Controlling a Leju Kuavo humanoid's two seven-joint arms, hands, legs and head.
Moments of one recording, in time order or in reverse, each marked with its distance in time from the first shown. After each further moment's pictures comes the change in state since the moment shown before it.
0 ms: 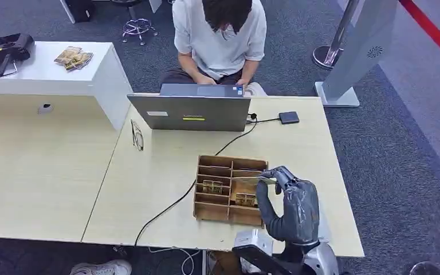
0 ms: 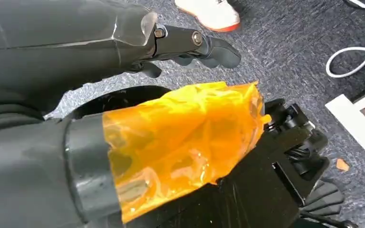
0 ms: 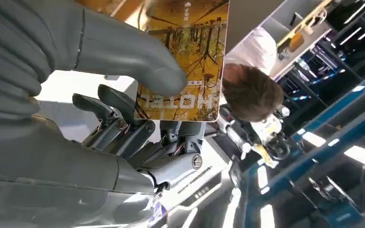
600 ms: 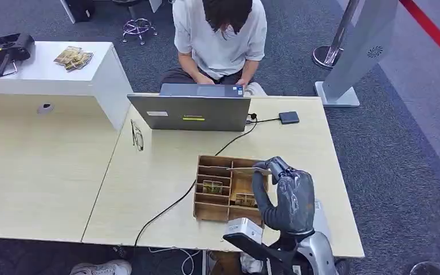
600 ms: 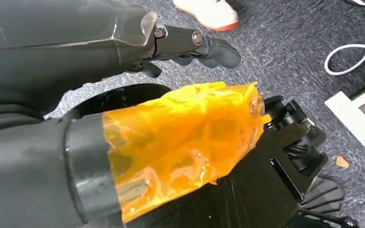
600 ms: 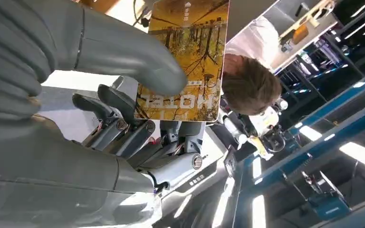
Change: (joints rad) left arm -0.002 -0.001 0.000 0.000 -0.012 -0.007 0.002; right arm -0.074 0.000 0.015 0.047 0.061 0.001 0.052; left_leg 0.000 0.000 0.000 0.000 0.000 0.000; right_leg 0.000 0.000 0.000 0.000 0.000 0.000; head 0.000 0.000
